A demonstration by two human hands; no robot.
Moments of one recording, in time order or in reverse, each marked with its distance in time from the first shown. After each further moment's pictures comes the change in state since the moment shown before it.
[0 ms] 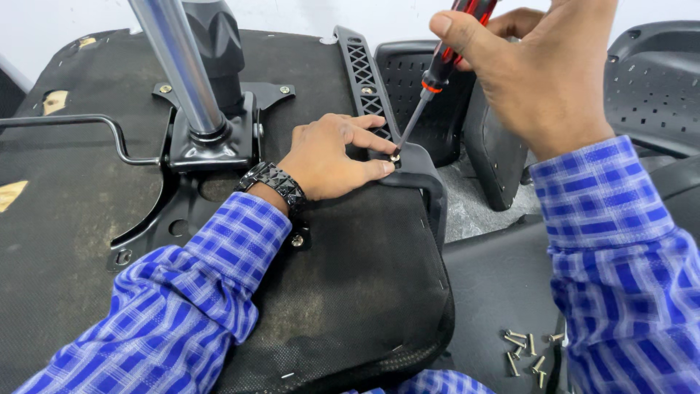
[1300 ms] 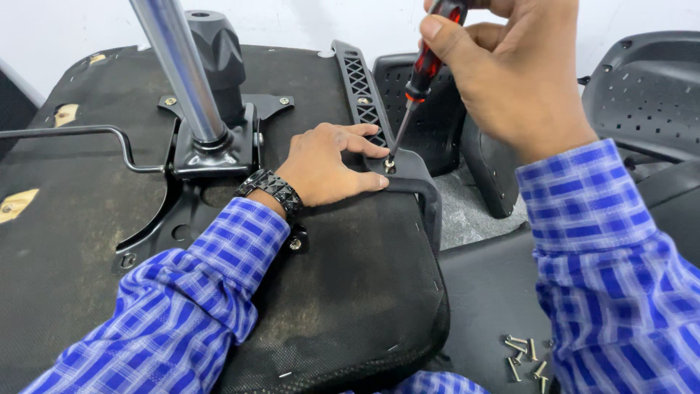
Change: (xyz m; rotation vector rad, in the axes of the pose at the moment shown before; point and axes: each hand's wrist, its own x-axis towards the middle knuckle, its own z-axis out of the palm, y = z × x) left_hand -0.004 0.000 -0.003 -0.008 0.025 0.020; right_hand 0.008 -0.023 0.003 0.273 -0.057 0.023
